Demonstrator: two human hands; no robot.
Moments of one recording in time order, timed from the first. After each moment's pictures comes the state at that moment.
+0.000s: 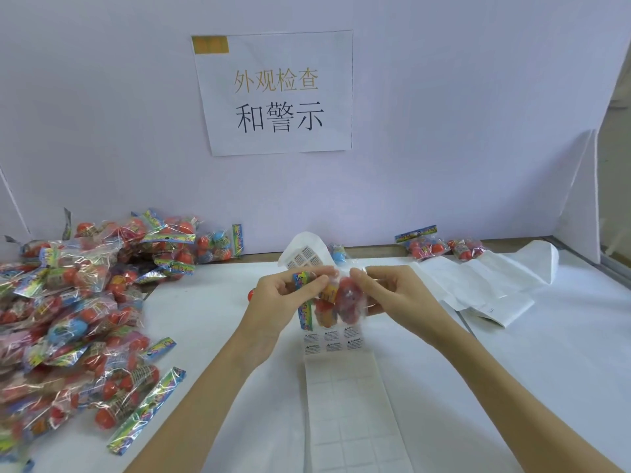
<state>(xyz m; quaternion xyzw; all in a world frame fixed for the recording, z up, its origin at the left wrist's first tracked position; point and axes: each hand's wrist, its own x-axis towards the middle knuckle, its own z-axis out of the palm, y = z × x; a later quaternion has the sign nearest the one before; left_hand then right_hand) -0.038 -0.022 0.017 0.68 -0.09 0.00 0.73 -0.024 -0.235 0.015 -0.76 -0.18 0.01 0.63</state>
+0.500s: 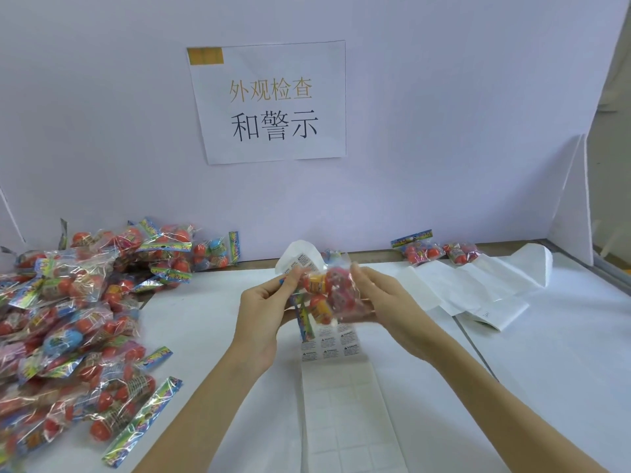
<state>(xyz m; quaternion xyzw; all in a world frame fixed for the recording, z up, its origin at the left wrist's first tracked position) -0.035 -0.028 0.012 0.60 0.03 0.05 0.80 -0.024 -0.223 0.011 -0.72 -0.13 0.06 0.68</state>
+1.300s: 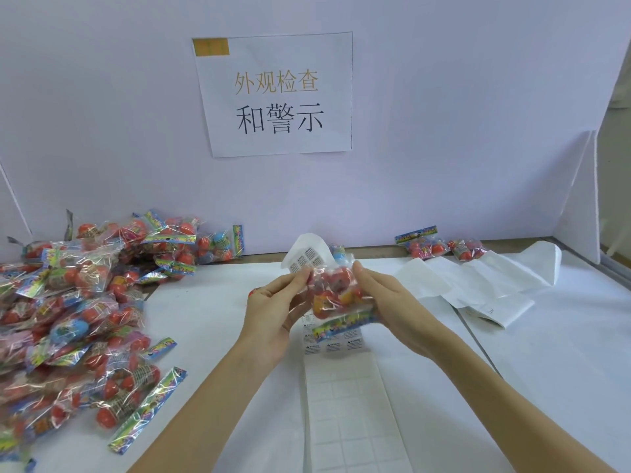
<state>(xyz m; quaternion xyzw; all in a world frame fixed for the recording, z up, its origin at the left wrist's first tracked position) -0.035 -0.029 0.008 0.54 0.06 0.00 0.84 -0.024 -0.221 0.008 -0.71 -0.14 0.11 0.68</state>
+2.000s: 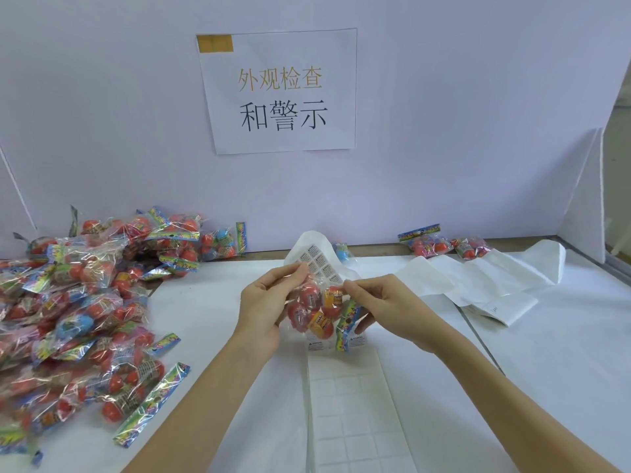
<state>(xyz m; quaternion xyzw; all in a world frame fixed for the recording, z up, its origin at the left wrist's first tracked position) -0.027 -0.020 0.007 0.56 0.10 0.05 0.82 -0.028 -0.220 0.013 -0.80 -0.17 0.09 0.58</state>
